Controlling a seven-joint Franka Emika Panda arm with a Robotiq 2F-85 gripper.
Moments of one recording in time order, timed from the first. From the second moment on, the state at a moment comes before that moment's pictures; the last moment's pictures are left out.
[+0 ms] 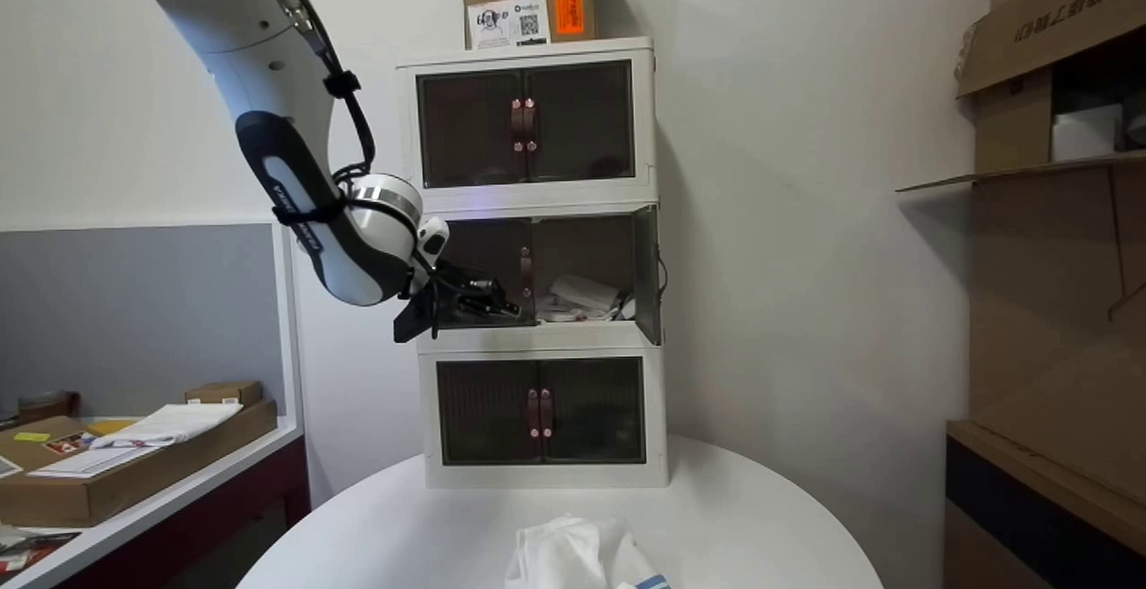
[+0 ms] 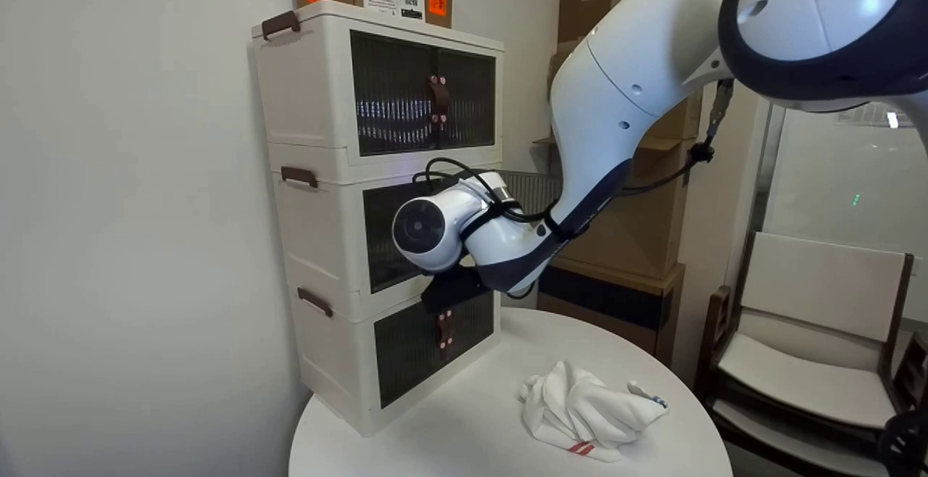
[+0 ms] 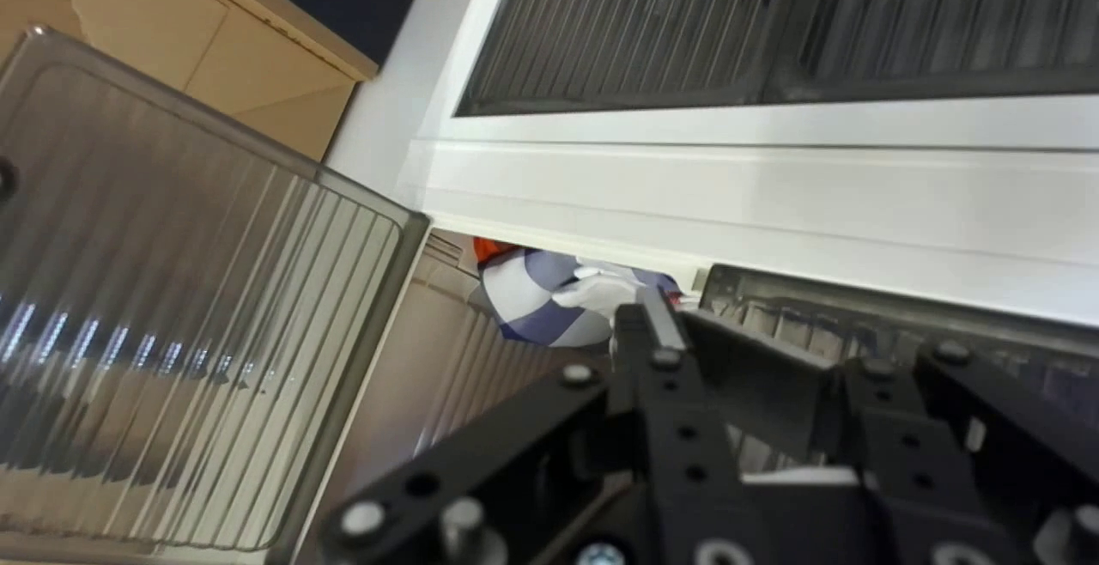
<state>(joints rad) 0.09 0.35 0.12 -1.91 -1.68 2.40 1.72</state>
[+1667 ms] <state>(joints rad) 0.07 0.28 0.10 -1.87 -1.76 2.40 1.72</state>
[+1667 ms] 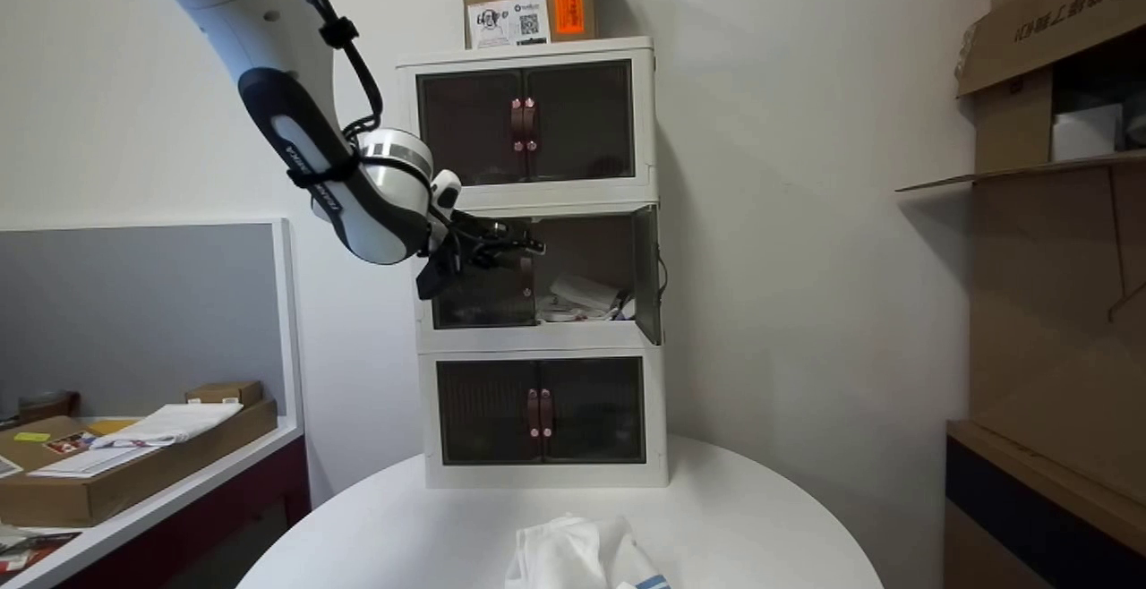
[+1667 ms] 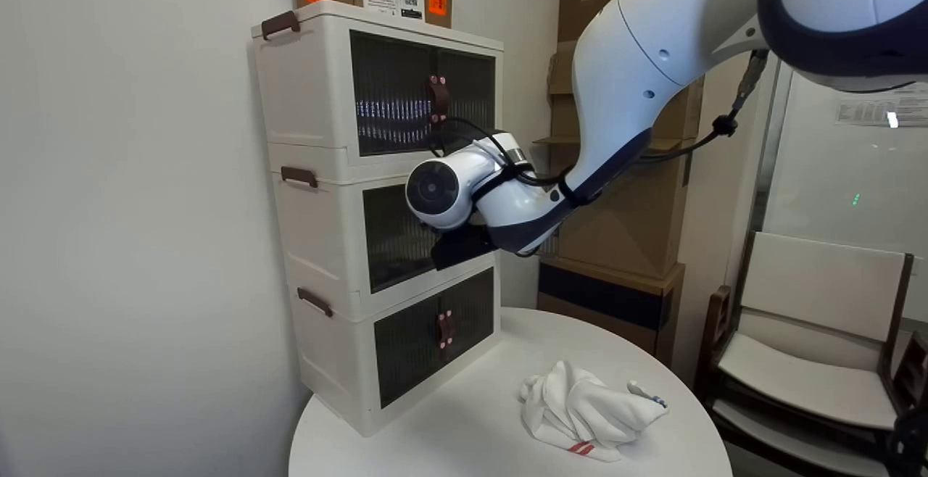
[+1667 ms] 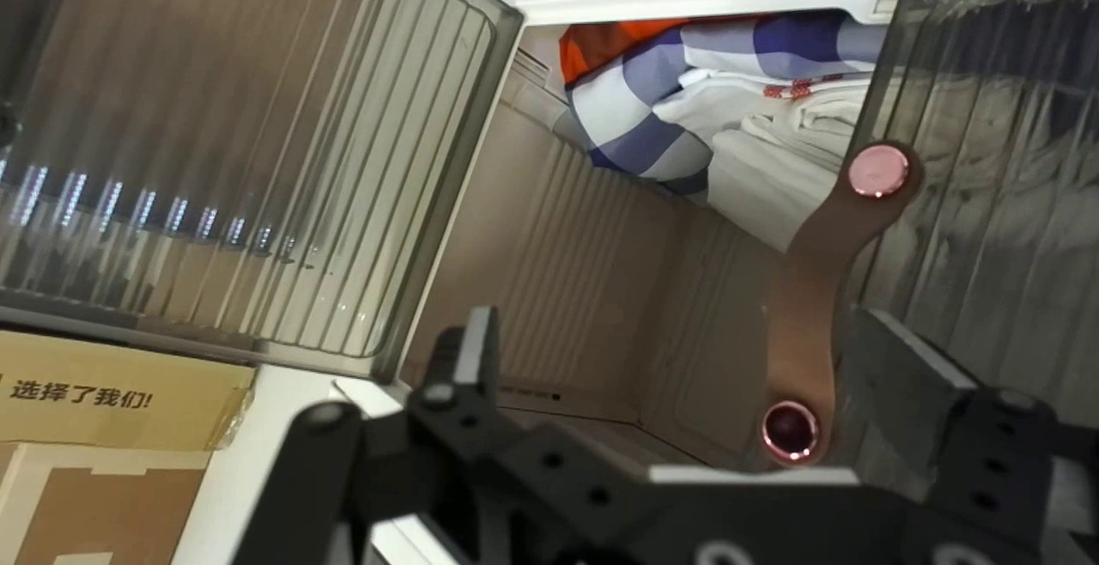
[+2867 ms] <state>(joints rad) 0.08 0.37 0.10 -1.78 -1.77 2.43 1.72</state>
